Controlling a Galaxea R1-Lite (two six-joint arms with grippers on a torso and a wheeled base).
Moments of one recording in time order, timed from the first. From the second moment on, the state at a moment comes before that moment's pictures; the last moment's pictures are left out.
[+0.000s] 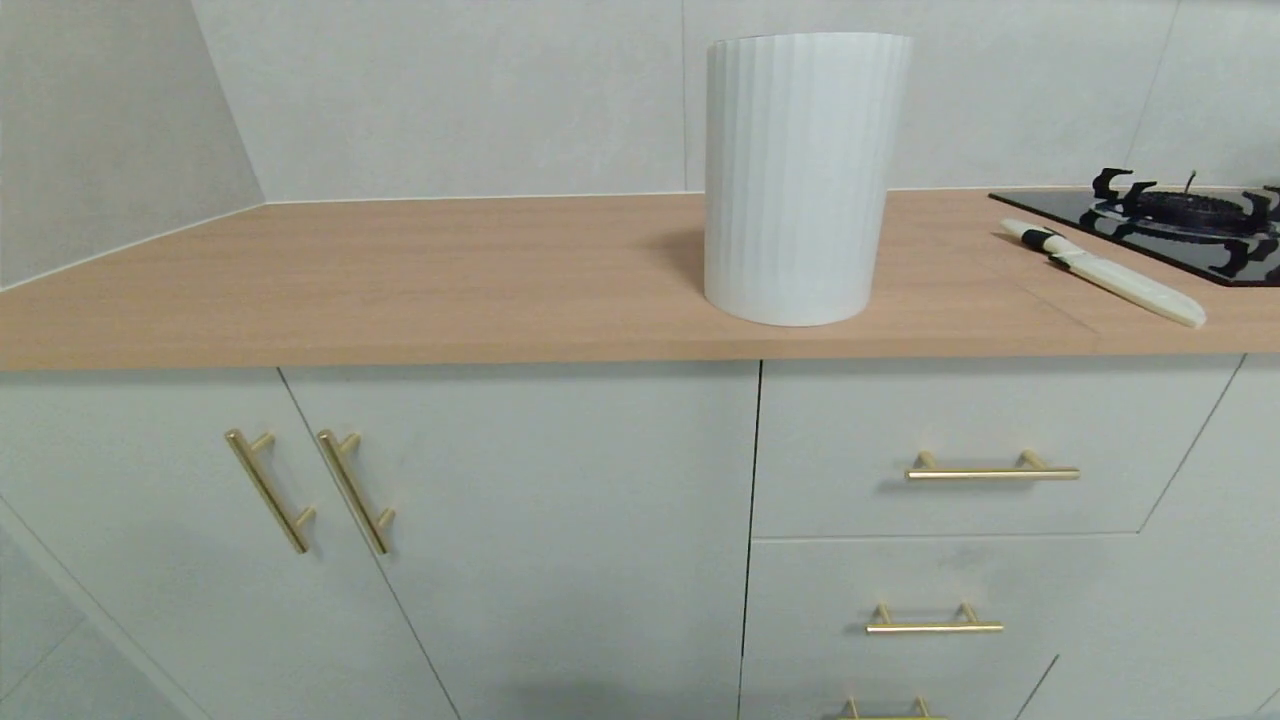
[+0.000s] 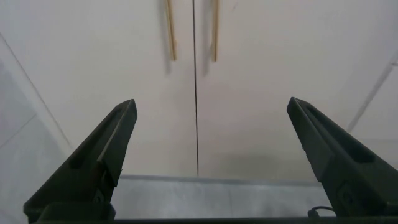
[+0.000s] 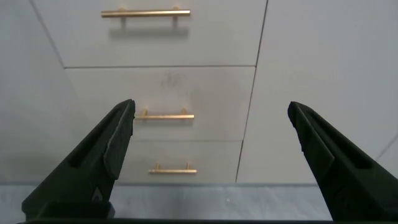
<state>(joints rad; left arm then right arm) 0.00 0.00 0.00 0.00 0.04 0.00 0.00 0.00 0.00 0.00 0.00 0.00</state>
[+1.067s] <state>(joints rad) 0.00 0.00 0.00 0.00 0.04 0.00 0.00 0.00 0.00 0.00 0.00 0.00</state>
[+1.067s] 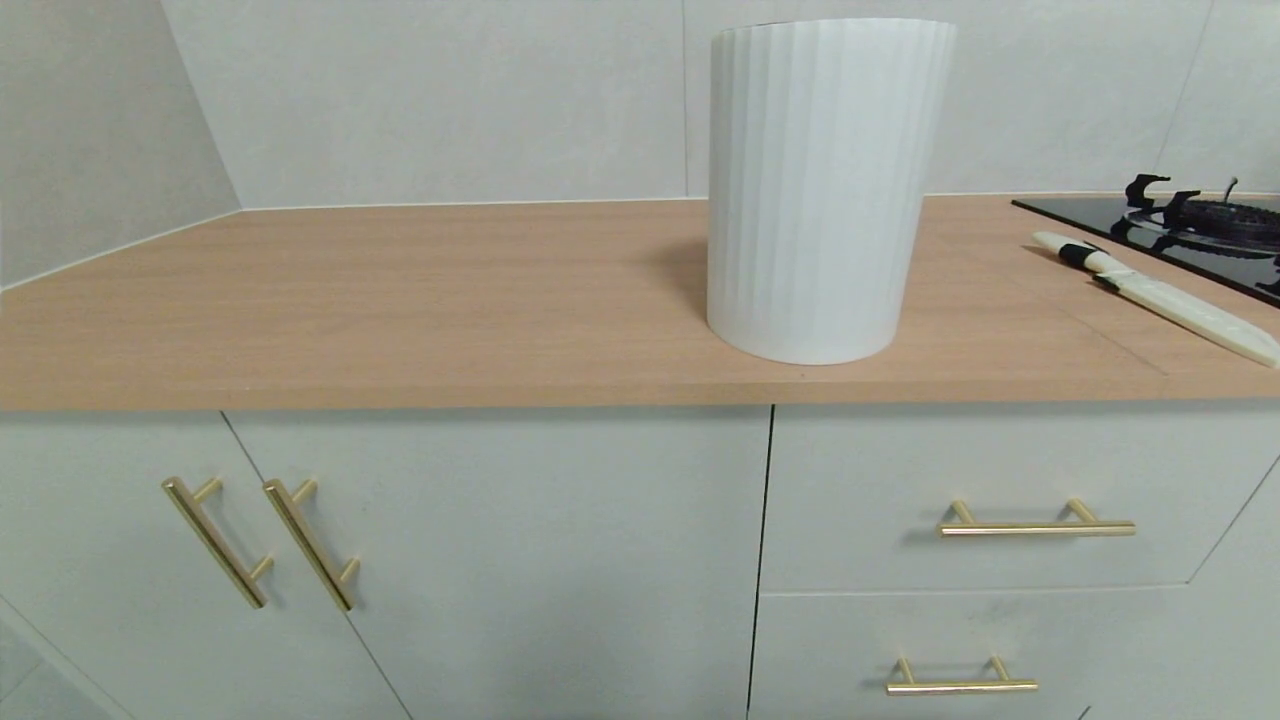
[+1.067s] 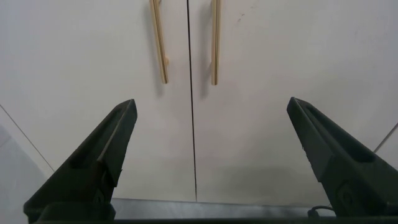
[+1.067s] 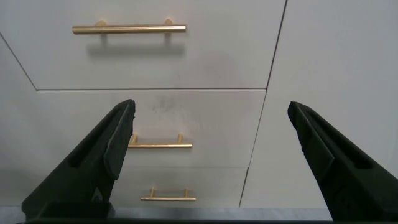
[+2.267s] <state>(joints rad) 0.00 0.00 0.00 0.00 0.04 0.00 0.00 0.00 0.00 0.00 0.00 0.00</state>
